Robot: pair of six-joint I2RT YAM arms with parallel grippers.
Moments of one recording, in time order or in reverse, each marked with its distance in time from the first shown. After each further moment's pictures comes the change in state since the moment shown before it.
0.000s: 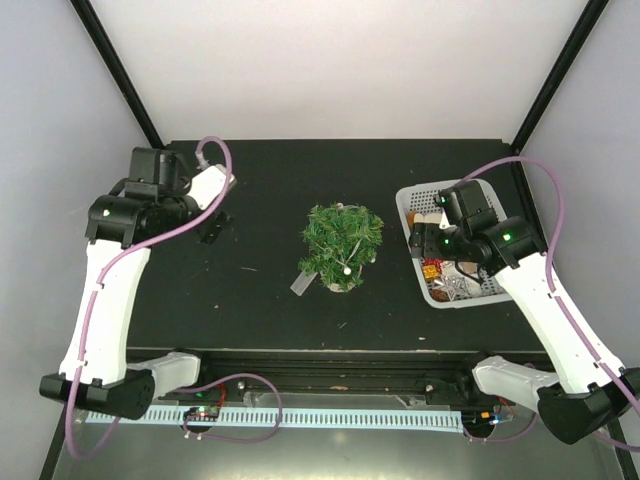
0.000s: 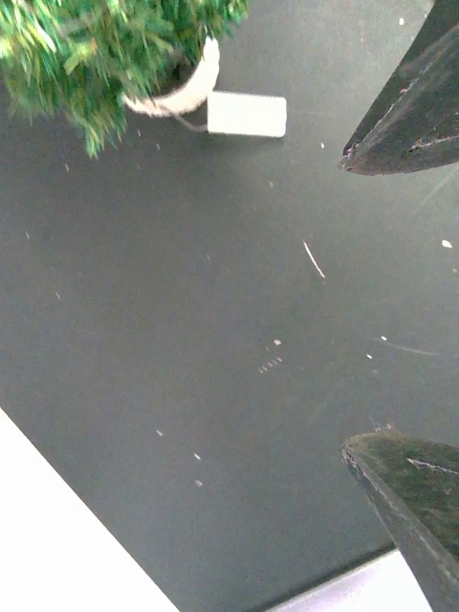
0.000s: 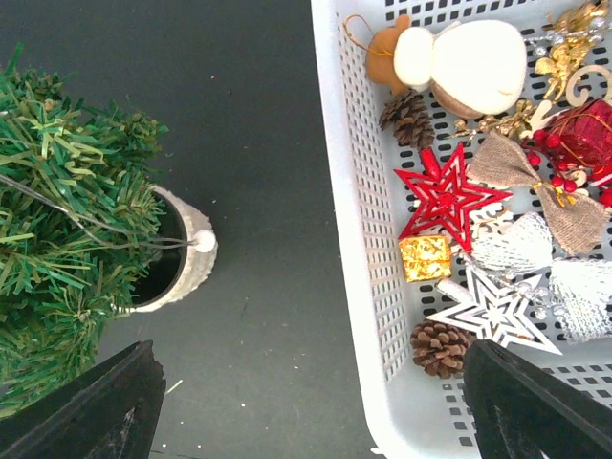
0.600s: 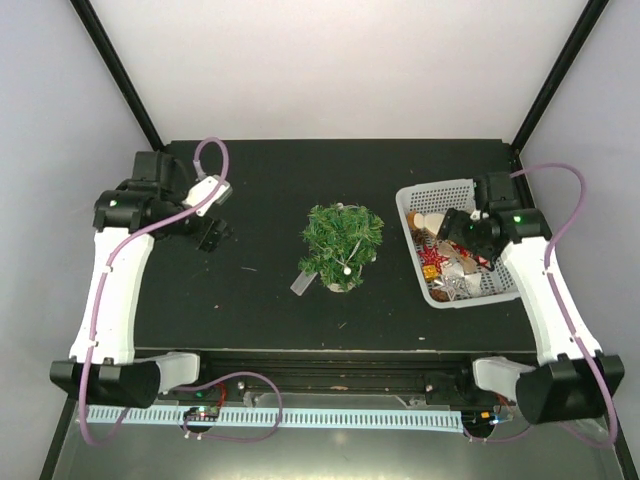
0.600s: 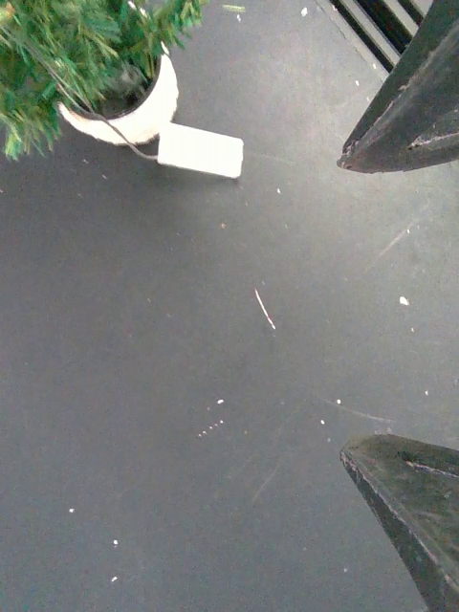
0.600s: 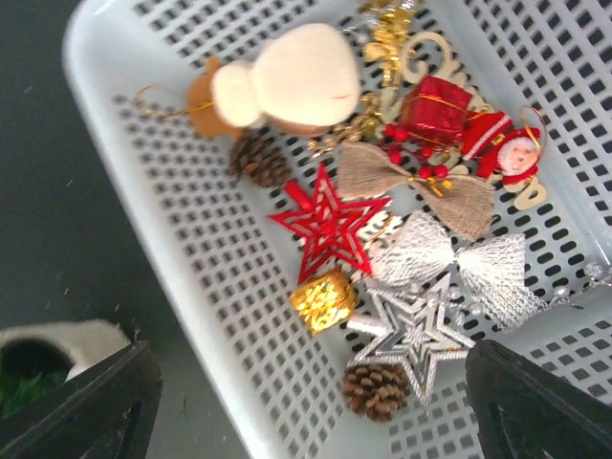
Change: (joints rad) left arm 0.156 0.013 -0.098 -0.060 0.143 0.008; right arm -0.288 0.058 -0.074 0.076 -0.012 0.063
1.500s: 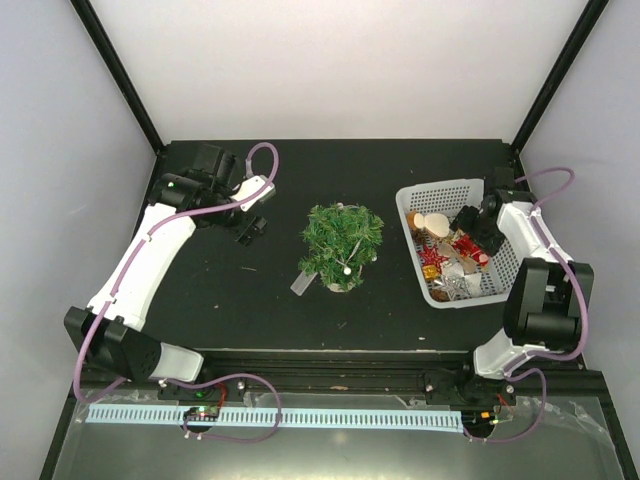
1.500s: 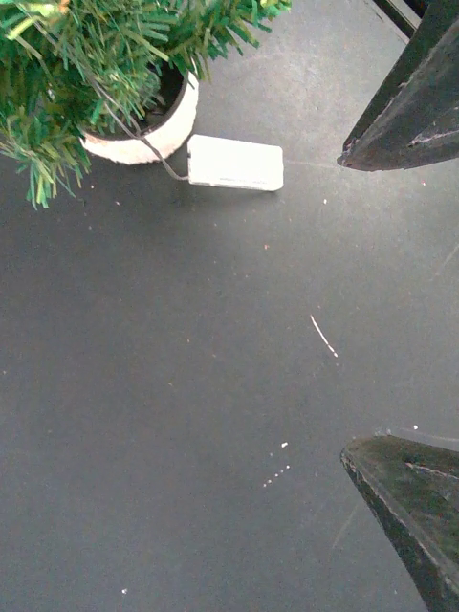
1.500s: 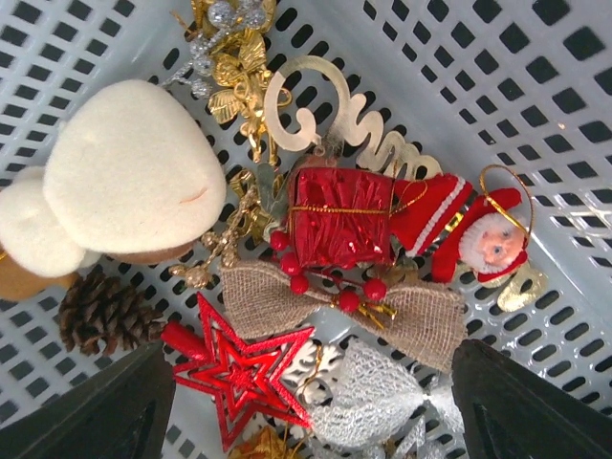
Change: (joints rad) left arm -0.281 0.176 -0.023 0.156 -0.164 -0.107; right arm -0.260 0.412 -0.026 0.231 -0.066 0.031
